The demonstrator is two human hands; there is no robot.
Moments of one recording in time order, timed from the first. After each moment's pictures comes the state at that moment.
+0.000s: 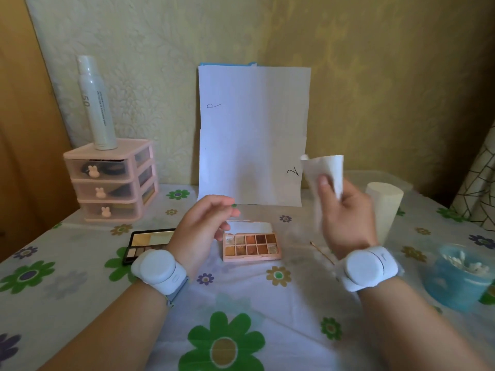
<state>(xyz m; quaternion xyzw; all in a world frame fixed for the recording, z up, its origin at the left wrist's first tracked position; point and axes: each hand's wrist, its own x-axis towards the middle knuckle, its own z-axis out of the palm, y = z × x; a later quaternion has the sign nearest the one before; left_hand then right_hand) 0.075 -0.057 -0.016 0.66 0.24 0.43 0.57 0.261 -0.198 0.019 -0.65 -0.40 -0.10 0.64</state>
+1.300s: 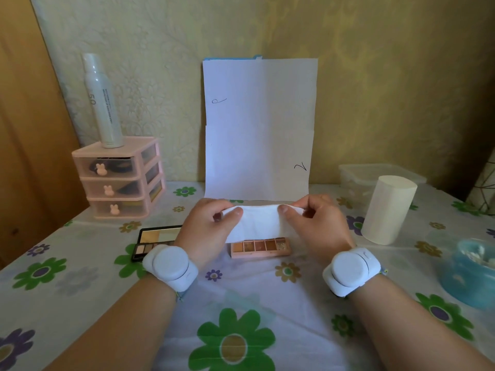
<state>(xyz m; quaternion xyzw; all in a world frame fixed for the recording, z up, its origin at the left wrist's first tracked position) 0.072 -0.053 -0.015 0.81 0.31 0.36 0.35 0.245 -0.174 -0.008 -0.73 -0.41 0.04 0.54</state>
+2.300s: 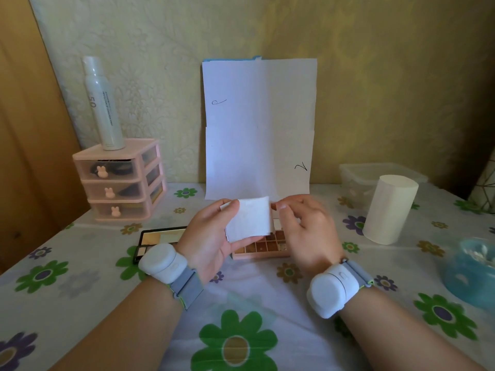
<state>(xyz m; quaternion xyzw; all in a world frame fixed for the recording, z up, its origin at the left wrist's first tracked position) 0.082 -0.072 -0.008 0.47 0.22 0.39 0.76 0.230 -0.164 -0.022 -0.70 -0.50 -0.09 0.50</state>
